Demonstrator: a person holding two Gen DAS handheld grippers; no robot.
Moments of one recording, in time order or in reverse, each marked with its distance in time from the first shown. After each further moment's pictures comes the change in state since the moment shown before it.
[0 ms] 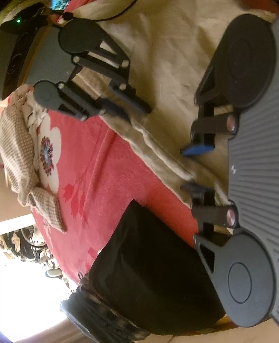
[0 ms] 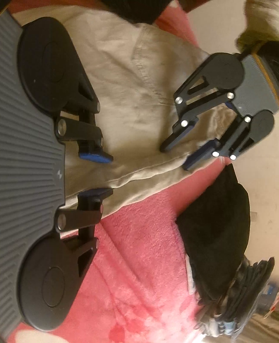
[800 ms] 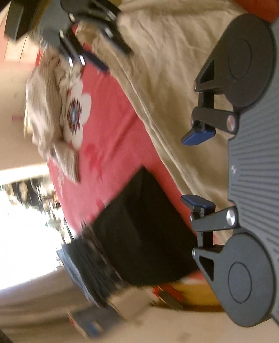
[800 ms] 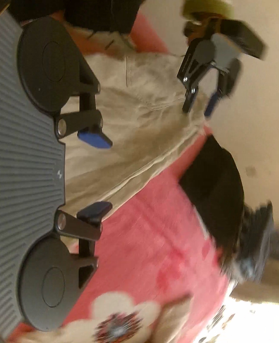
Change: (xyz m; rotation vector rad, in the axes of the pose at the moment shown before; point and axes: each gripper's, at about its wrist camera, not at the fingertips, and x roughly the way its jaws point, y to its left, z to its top) left arm -0.062 -0.003 0.000 -0.179 -0.070 0.151; right arm -0.094 0.004 -0.009 0.213 0.014 -0.113
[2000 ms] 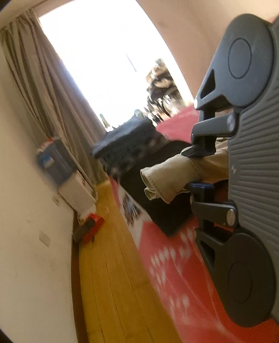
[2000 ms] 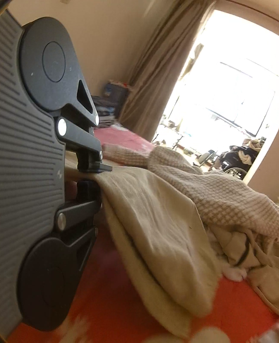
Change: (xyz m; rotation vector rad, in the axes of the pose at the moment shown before) left arm -0.095 0.088 -0.090 -1.439 -0.381 0.074; right arm -0.182 -0.108 -0.231 1.460 -0.815 -0.217
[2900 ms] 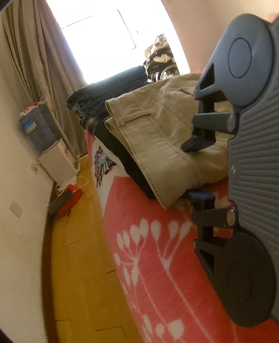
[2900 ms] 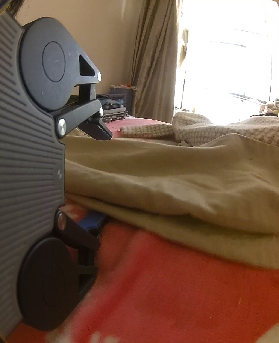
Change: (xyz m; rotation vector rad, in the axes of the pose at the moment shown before) left arm 0.139 0.062 -0.015 -0.081 0.037 0.094; right arm 0.101 -0.074 -0.024 0.263 0.164 0.043
